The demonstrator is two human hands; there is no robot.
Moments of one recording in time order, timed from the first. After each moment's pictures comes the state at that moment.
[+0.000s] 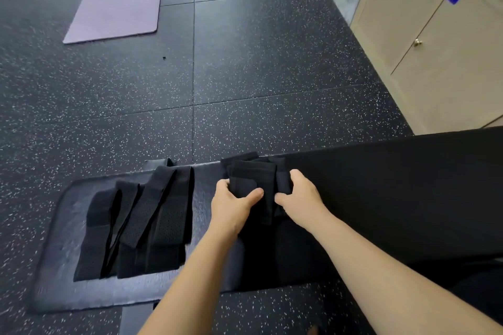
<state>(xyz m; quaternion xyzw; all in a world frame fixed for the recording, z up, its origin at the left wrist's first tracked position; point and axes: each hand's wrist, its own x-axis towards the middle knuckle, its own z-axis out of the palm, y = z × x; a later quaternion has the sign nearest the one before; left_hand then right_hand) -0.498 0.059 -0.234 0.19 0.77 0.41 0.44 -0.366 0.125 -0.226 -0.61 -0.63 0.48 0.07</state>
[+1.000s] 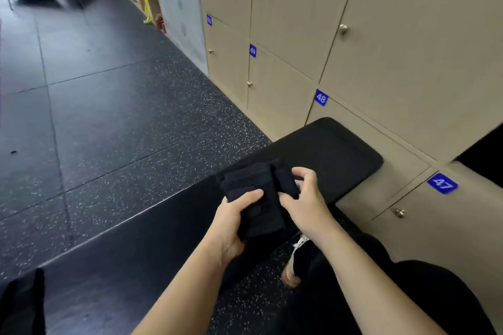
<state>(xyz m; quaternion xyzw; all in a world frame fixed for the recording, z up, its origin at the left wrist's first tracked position) -0.254 0.104 -0.121 0.20 0.47 0.39 0.77 -0.105 0.099 -0.118 -0.69 -0.47 0.42 0.36</state>
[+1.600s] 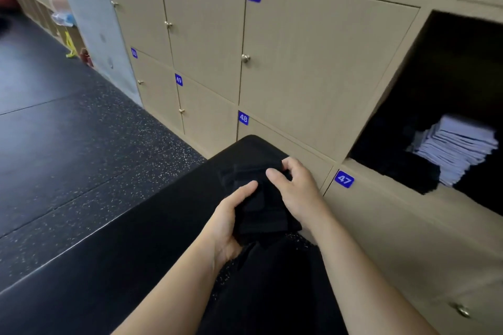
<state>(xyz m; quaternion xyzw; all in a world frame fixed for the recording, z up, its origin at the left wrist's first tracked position) -0.119 0.079 -0.069 0.26 0.35 0.26 0.86 0.024 0.059 -0.048 -0.68 -0.47 0.30 0.47</state>
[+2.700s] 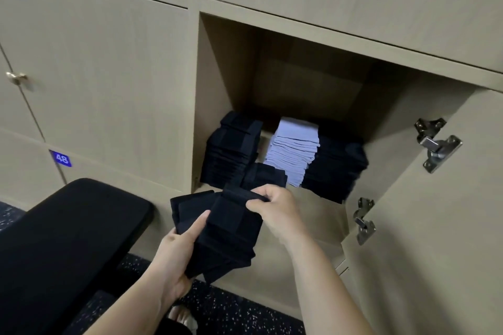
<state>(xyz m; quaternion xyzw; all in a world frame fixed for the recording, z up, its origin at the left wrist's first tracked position) 0.147 0.059 -0.092 0.35 0.39 0.20 0.83 0.301 -0.023 -0.056 -0.79 -0.25 0.25 0.50</state>
